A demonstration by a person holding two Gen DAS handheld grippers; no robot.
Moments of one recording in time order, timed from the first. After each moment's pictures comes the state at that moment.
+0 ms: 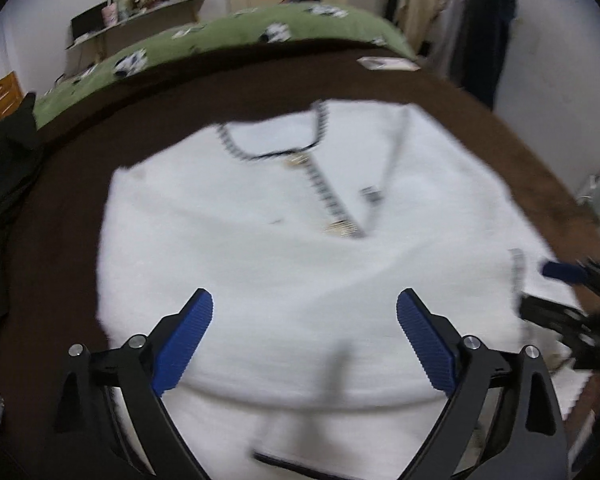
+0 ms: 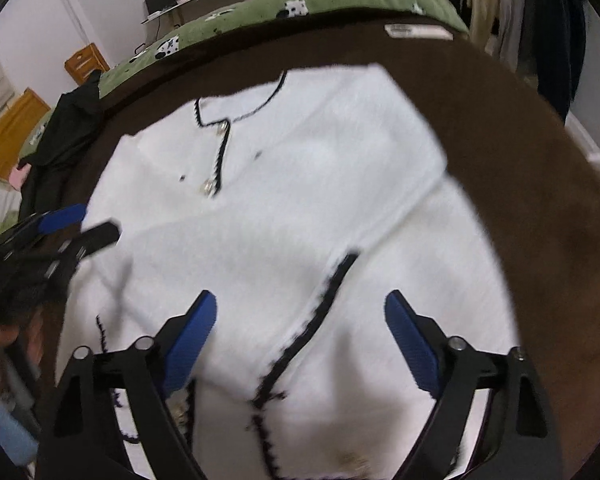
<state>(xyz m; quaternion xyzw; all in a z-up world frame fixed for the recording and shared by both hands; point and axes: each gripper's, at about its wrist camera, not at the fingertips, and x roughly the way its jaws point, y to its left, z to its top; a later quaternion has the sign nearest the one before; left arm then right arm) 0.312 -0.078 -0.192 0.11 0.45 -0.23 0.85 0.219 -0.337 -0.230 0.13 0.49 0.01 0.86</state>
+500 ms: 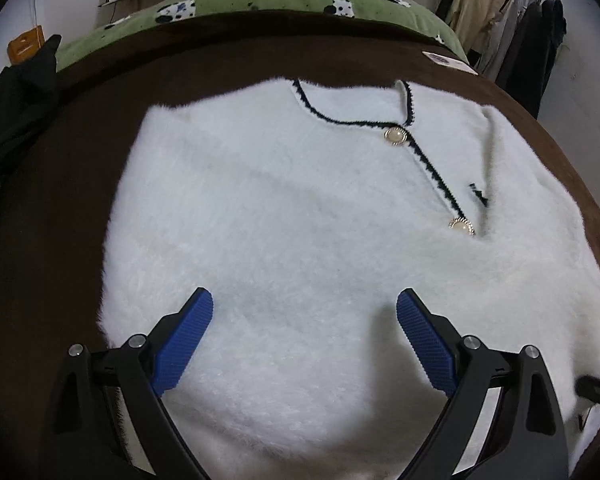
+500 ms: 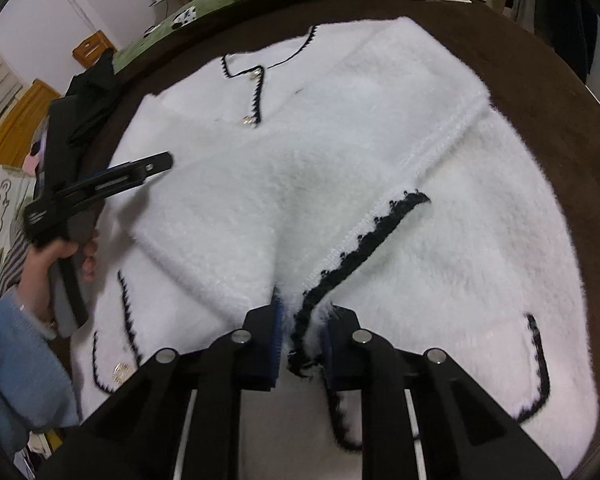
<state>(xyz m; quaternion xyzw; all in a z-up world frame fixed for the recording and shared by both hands) 0.360 -0.034 -0.246 0.06 0.48 -0.19 0.86 0.188 -0.301 -0.246 0.14 0.52 0.04 0.84</state>
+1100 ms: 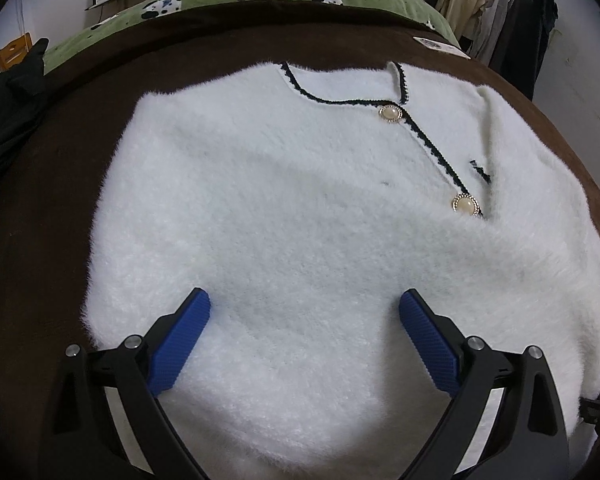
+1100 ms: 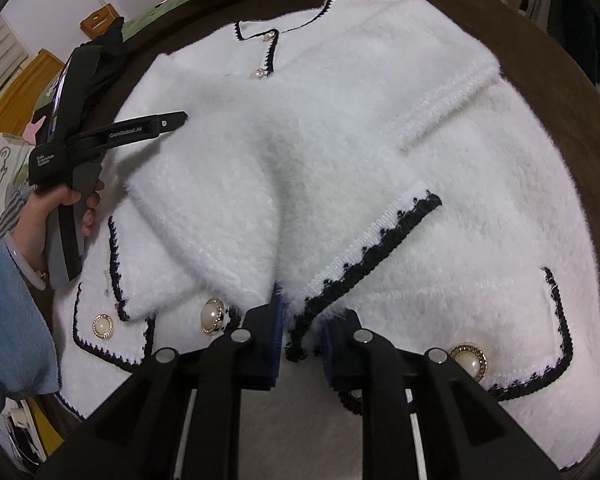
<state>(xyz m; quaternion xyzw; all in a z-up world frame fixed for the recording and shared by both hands) 0.360 -0.039 -0.261 0.08 0.48 -0.20 0.85 0.165 -0.289 -0.263 0.11 0.54 0.06 0.83</state>
